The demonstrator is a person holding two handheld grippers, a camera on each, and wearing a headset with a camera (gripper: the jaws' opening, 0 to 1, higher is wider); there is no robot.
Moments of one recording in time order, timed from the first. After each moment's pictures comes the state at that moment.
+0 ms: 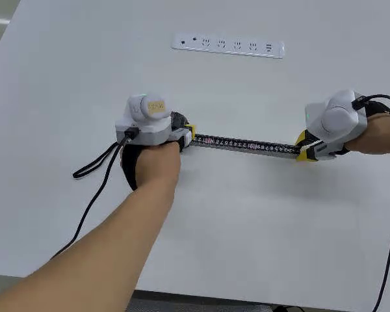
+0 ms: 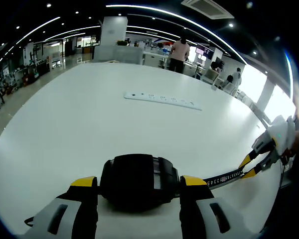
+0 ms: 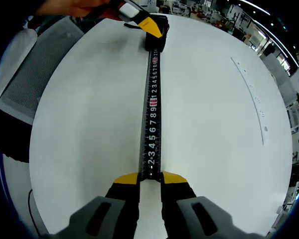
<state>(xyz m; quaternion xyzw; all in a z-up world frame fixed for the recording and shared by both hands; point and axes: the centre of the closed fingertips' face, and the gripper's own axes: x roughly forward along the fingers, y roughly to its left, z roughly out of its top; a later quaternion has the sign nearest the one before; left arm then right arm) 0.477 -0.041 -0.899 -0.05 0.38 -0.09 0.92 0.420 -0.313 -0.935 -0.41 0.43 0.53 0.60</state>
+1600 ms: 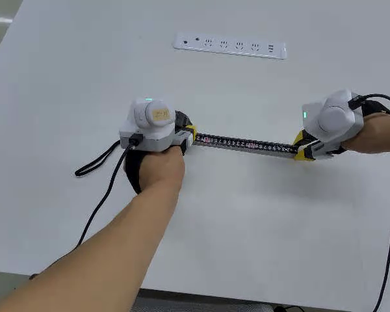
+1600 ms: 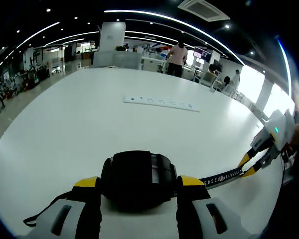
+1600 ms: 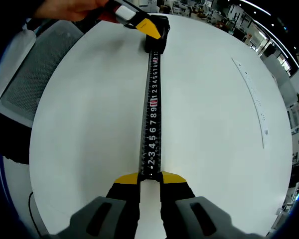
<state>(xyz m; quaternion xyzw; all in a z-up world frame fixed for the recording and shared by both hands) 0.475 -0.041 -0.898 -0.04 0.35 -0.09 0.93 0.421 -0.305 -0.934 -0.41 0.43 0.53 0.60</state>
